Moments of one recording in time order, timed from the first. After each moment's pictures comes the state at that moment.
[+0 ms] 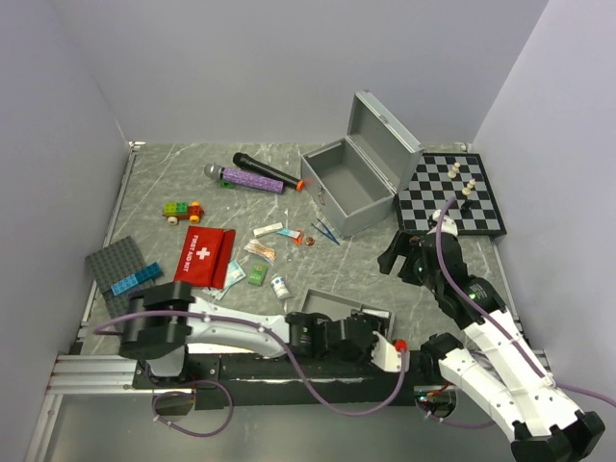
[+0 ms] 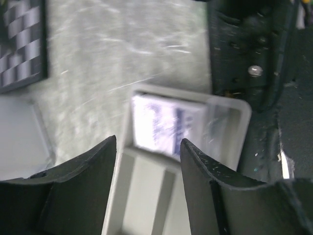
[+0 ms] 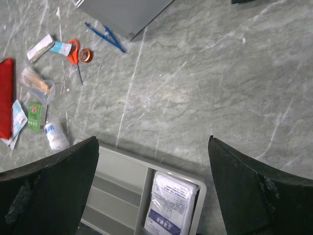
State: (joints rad) left arm -1.55 1.71 1.06 0.09 -0.24 0.49; right arm 0.40 0.66 0.70 -0.70 0.15 0.62
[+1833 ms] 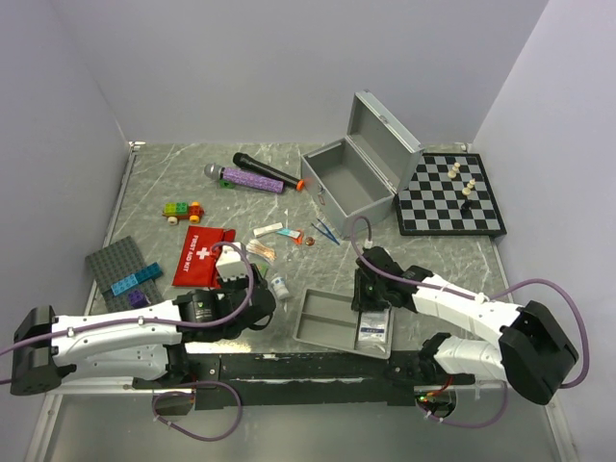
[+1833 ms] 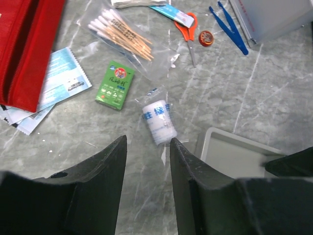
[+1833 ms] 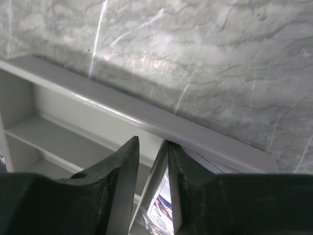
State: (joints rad) left arm -1.26 0.97 0.66 -0.58 -0.89 -1.19; right arm 0.72 1.14 0.54 -0.49 -0.01 0.72
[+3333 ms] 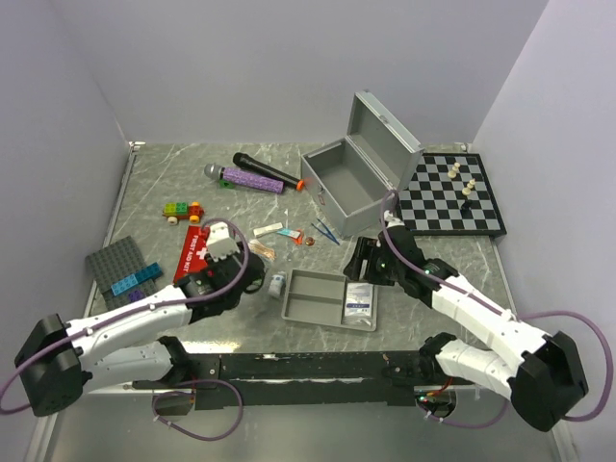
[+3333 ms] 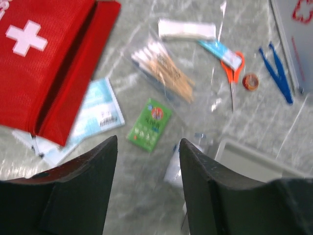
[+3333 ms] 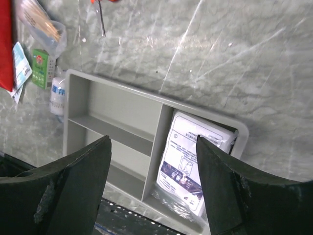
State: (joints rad) left arm -0.94 1.04 0.62 -0.43 -0.77 -1.05; right arm 0.56 1.01 0.62 -0.41 -0.03 0.69
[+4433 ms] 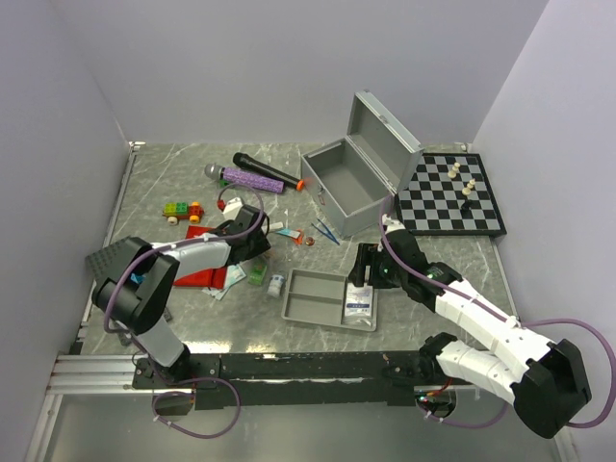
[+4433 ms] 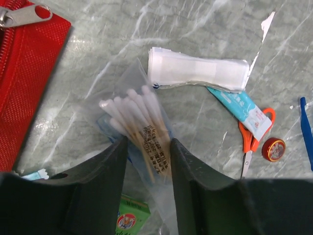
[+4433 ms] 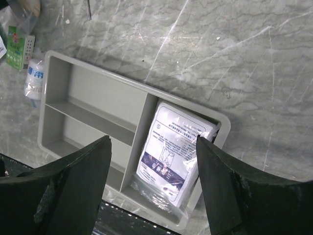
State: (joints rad) left arm -0.54 1.64 0.83 -0.09 -0.31 -0.91; right arm 0.56 0.95 0.60 -0.45 -0.02 0.56
